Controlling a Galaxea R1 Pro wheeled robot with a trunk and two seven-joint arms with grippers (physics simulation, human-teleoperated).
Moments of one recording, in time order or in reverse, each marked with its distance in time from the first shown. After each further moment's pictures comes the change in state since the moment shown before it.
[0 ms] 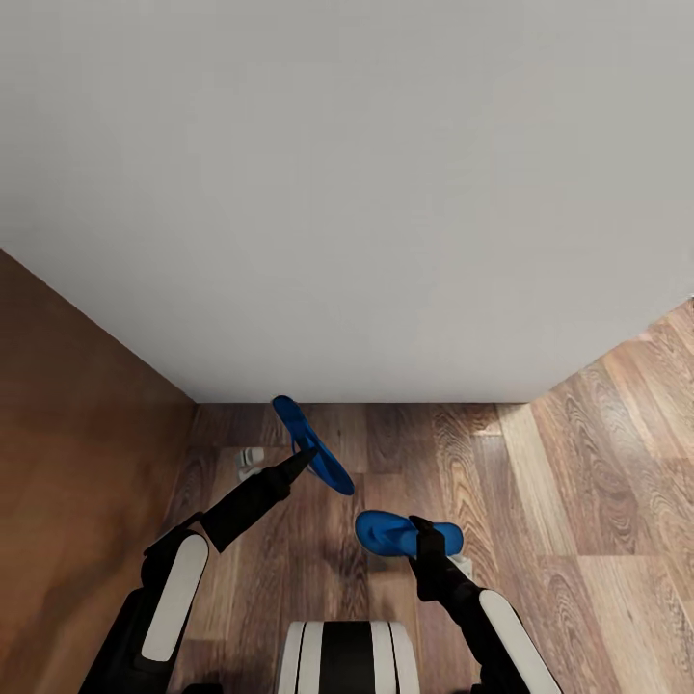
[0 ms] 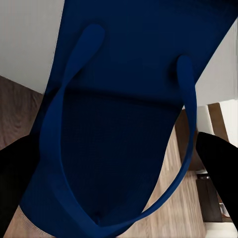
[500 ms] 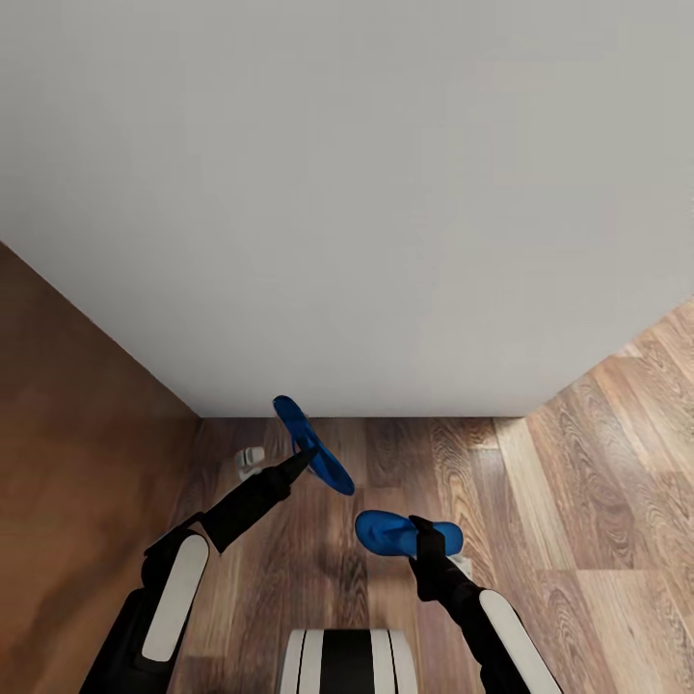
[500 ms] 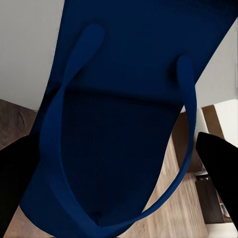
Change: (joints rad) left arm 0.000 -0.001 -0.001 0.001 0.000 0.000 0.002; right arm 0.000 0.000 0.000 -0.001 0.000 0.002 0.000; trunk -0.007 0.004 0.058
